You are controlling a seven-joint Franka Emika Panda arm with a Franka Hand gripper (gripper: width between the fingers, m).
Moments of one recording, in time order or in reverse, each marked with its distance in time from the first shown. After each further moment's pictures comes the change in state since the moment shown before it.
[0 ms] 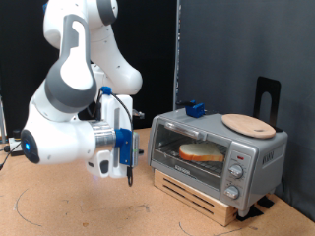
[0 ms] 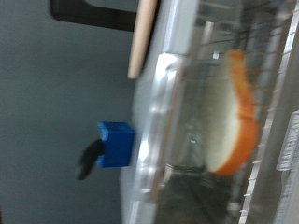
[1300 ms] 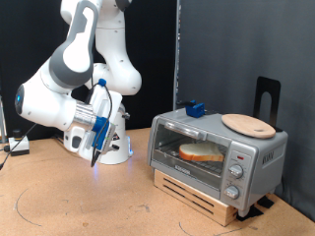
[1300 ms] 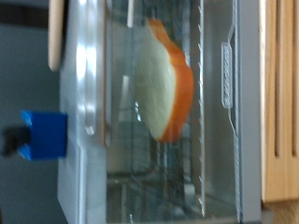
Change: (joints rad) arm -0.085 -0.435 -0.102 -0.504 0.065 0.243 -0.093
